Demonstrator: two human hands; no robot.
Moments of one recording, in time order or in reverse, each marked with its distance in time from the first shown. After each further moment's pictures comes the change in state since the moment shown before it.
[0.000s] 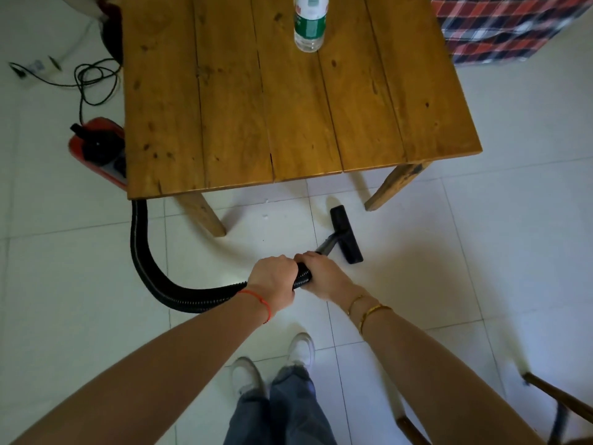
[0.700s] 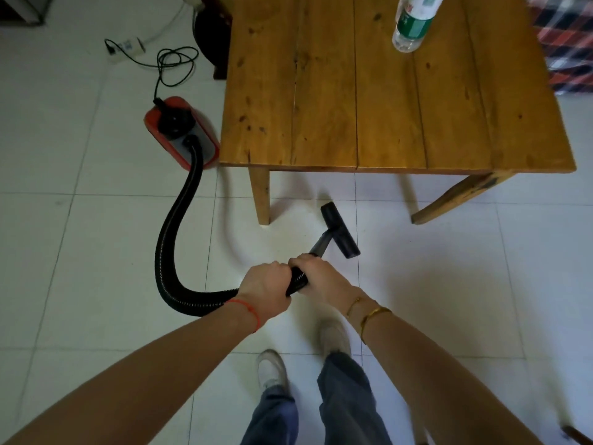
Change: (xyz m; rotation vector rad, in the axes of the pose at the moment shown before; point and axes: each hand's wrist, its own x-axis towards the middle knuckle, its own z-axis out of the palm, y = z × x) left_hand -0.077 -0.093 0.063 -0.128 0.015 -0.174; right_hand 0.034 -0.093 0.079 -0.084 -0.110 -0.189
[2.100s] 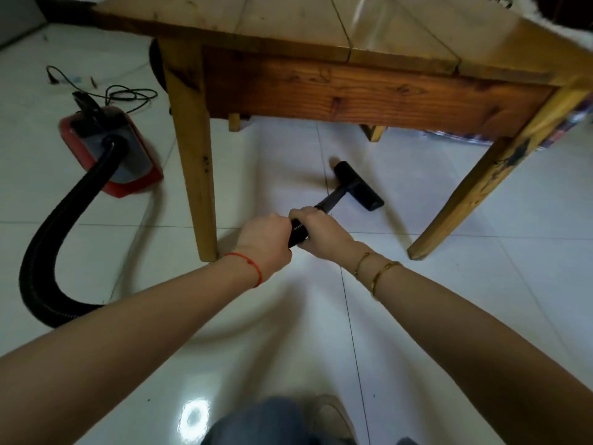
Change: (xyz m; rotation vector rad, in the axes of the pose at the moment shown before) left_hand 0.239 0.027 0.148 0.032 0.580 -0.015; right_hand 0.142 0.210 0.044 -0.375 0.458 -0.135
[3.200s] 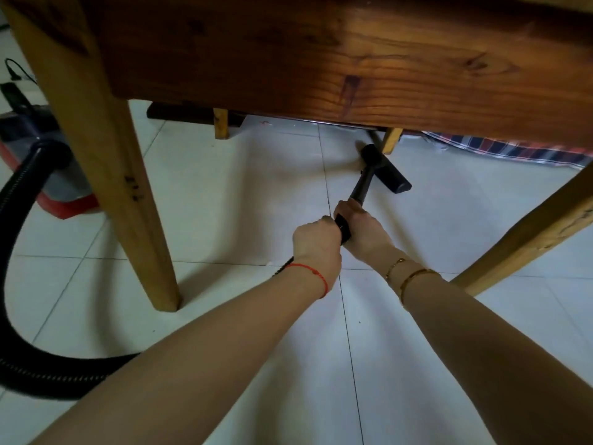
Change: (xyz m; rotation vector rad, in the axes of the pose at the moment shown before) left_hand 0.184 0.067 0.077 -0.123 0.091 -0.075; right_hand 0.095 0.177 0.024 -0.113 0.106 0.281
